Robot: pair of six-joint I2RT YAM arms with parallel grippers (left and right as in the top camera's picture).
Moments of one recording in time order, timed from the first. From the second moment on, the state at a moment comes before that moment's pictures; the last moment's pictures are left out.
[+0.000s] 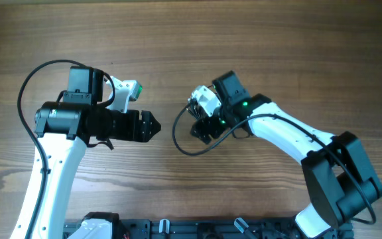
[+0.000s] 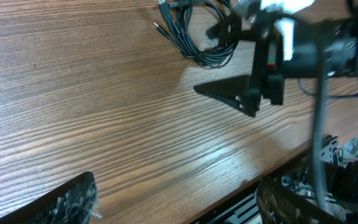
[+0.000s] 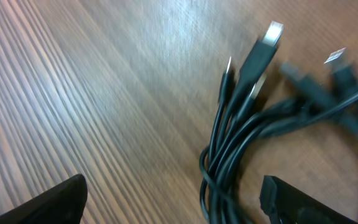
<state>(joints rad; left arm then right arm) -0.09 1.26 1.17 -1.18 0.50 0.02 0.54 1.77 1.02 -0.40 -0.39 -0.23</state>
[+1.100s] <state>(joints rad) -0.09 1.26 1.17 -1.24 0.51 0.02 0.54 1.76 0.90 -0.32 -0.14 -0.23</state>
